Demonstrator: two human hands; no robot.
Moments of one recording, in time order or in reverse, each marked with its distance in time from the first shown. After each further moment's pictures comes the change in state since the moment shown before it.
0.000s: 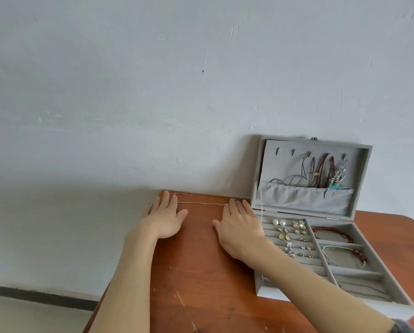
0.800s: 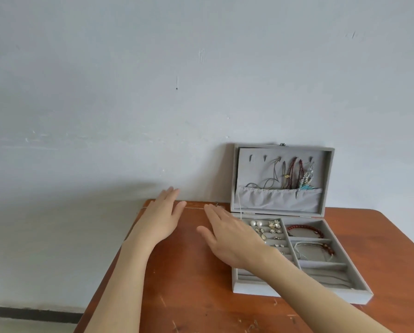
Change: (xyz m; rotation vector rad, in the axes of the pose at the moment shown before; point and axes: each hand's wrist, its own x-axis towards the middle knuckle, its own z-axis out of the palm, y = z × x) left_hand 0.002 0.022 0.003 -0.237 0.382 0.238; right_hand -0.048 0.022 -0.035 0.363 0.085 -0.202
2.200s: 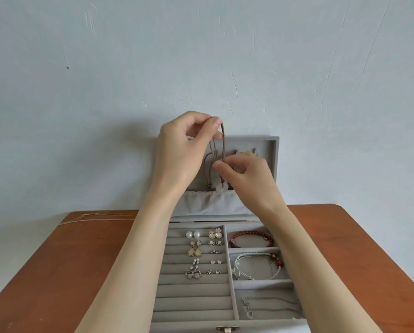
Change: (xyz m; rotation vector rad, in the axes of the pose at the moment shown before) left_hand 0.047 0.224 0.003 -0.777 0.420 0.378; right_hand -0.005 0.131 -0.085 0.729 0.600 0.162
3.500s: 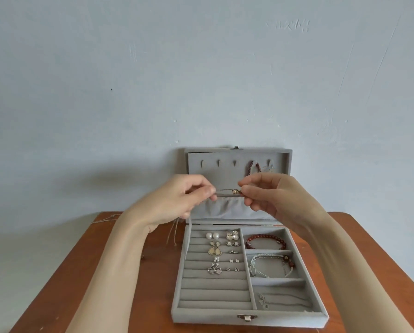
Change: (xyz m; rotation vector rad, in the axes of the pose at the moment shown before) left_hand -0.030 -0.011 -0.072 0.095 -0.675 -0.404; right_hand -0.017 -0.010 -0.026 0.534 -0.325 0.272
